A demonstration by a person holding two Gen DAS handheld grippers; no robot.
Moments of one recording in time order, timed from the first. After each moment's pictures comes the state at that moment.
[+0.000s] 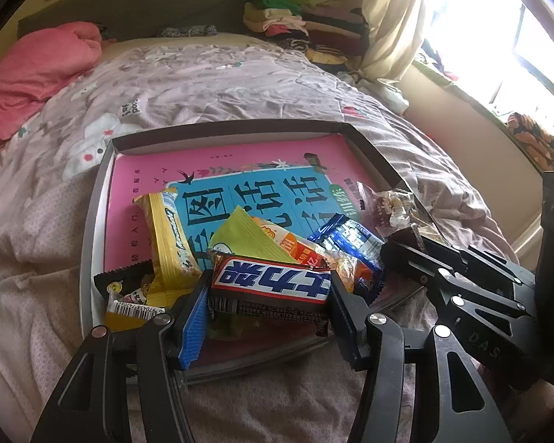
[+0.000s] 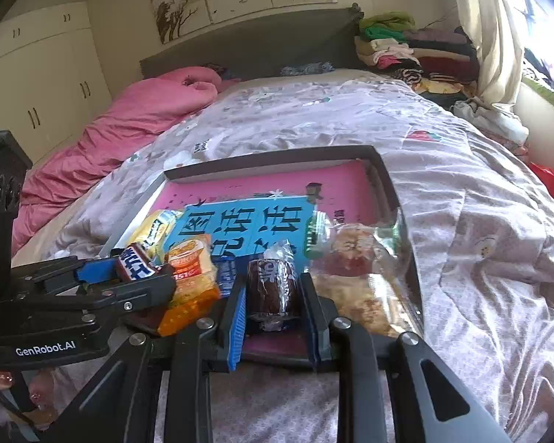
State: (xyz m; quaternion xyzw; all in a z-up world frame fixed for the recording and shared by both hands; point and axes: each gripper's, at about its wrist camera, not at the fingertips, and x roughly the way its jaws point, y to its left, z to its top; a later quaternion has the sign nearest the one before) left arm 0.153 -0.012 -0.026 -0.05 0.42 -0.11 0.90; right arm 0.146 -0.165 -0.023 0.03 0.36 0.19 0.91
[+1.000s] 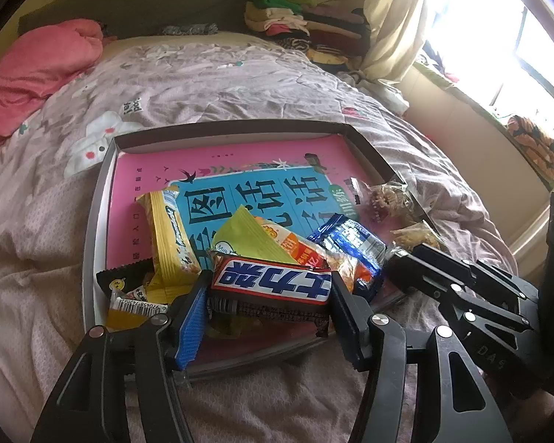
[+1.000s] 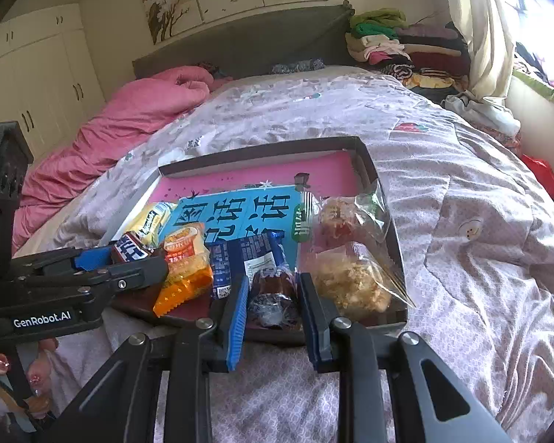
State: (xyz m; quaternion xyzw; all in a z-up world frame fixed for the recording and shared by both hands) left arm 0.152 -0.010 -0.025 -0.06 0.43 -0.11 0.90; right arm 0.134 -0.176 -0.023 0.04 0.37 0.18 0.91
